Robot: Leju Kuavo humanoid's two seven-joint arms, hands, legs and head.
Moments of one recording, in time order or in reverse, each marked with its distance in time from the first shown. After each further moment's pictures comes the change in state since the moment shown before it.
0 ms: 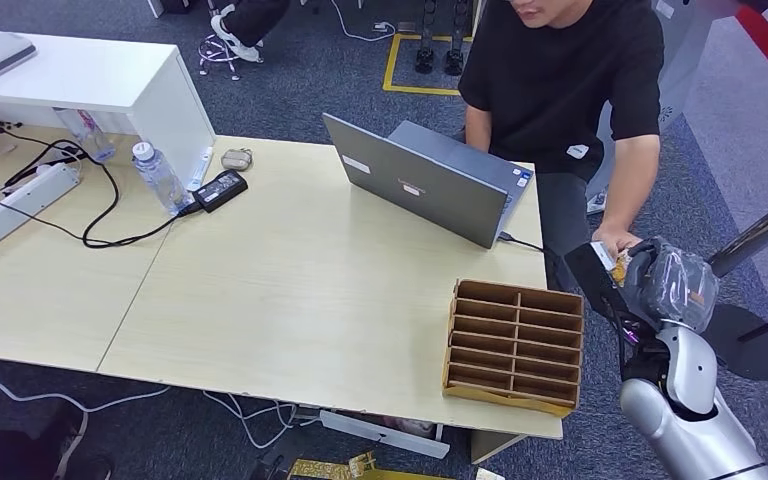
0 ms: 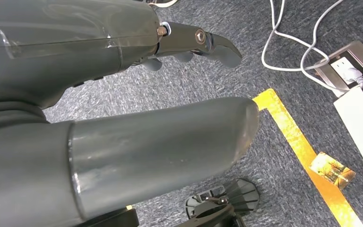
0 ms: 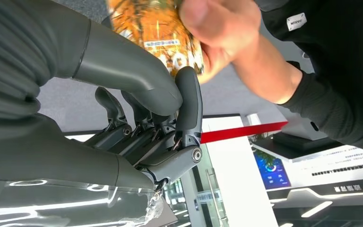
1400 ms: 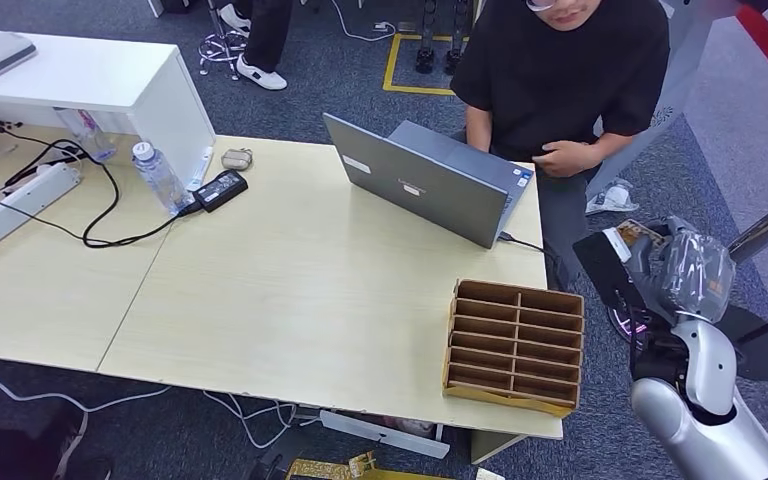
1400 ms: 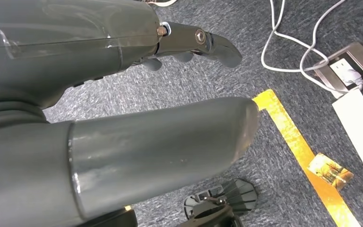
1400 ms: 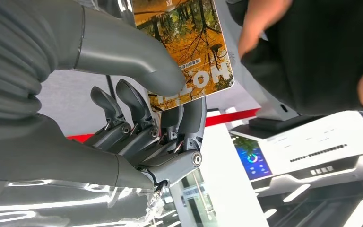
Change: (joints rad) left arm 0.001 0.002 0.011 0.000 0.000 0.000 -0.008; right arm 0.005 -0.036 -0.016 -0.161 -0.018 0.019 0.004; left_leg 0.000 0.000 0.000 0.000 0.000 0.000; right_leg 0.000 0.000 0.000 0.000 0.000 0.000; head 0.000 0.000
